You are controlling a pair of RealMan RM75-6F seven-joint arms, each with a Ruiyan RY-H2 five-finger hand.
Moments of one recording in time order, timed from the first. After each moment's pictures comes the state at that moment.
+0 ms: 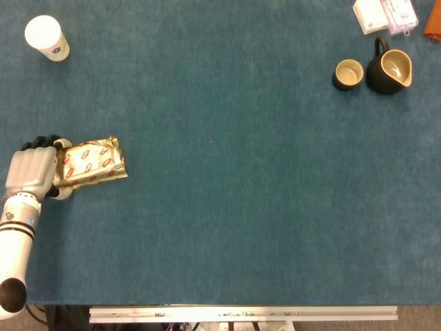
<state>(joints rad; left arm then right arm) -0.45 -1.36 -0.01 -1.58 0.82 1.02 0.41 0.03 -0.99 0.08 -1.61 -1.48 1.54 0.03</state>
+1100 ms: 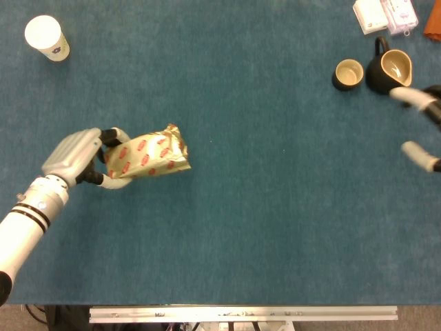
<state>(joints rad) -0.52 -1.12 -0.15 -1.86 1.06 0.75 -0.13 0.34 -0.99 0.12 -1.79 -1.73 1.28 0.08</state>
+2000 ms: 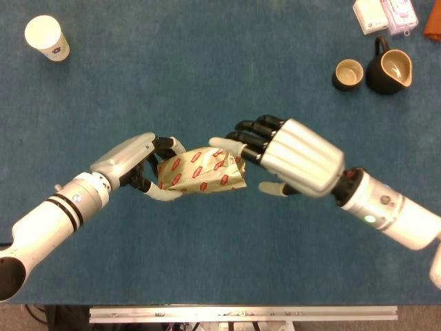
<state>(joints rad) -0.71 -1.02 -0.21 -2.07 0.89 0.57 -0.23 0.71 -1.34 0.19 -1.82 -1.74 0.97 -0.19</state>
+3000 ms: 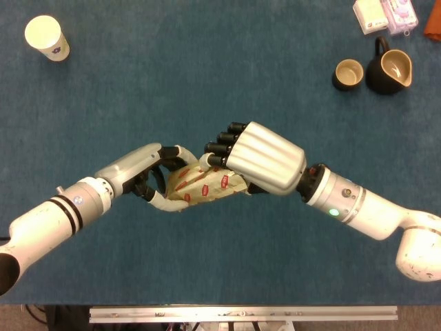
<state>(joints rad) -0.76 -0.94 -0.21 -2.10 0.89 0.44 -0.36 0.83 -1.48 0.17 -1.71 -1.68 0.97 -0.17</state>
